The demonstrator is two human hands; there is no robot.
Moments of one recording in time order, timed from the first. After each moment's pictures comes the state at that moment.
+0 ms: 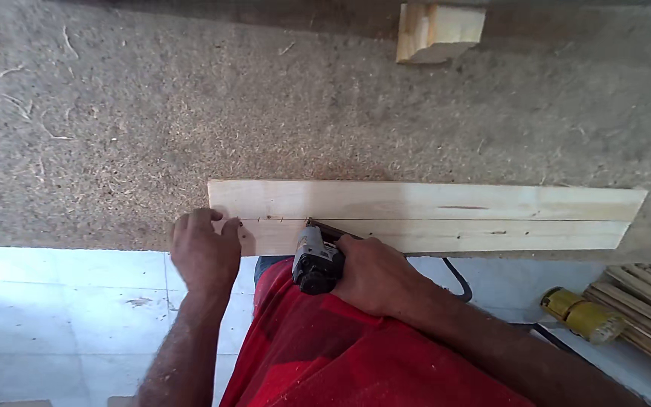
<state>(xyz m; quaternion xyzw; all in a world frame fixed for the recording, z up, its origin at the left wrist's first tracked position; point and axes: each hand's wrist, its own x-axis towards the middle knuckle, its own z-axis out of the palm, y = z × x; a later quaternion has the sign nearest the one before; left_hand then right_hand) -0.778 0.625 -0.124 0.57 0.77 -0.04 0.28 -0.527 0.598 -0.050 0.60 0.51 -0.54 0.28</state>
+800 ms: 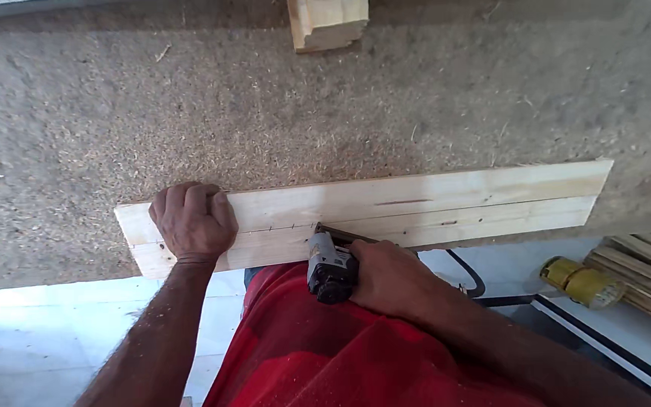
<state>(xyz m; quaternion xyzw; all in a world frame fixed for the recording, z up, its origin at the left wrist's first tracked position) -0.681 0.639 -0.200 0.78 0.62 0.06 0.10 -0.381 0.562 -0.051 0.61 0.49 -0.55 0.30</state>
